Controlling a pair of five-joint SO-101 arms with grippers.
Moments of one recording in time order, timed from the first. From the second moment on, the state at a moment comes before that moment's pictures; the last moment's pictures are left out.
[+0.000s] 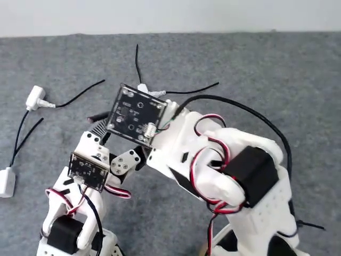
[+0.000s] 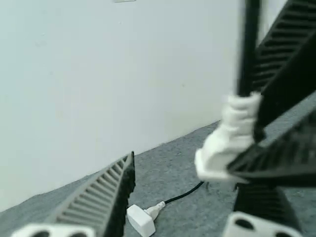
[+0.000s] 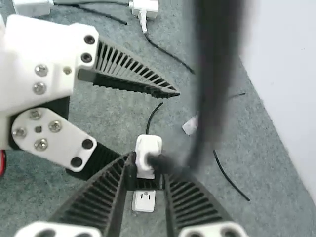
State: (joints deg) left arm 15.9 -87.1 64.5 38.8 -2.3; right arm -46.0 -26.0 -24.4 100.7 28.6
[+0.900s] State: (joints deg) left arm 17.1 -86.6 86.0 26.2 -2.5; right arm -41.9 -33.0 -9.0 100.3 28.8
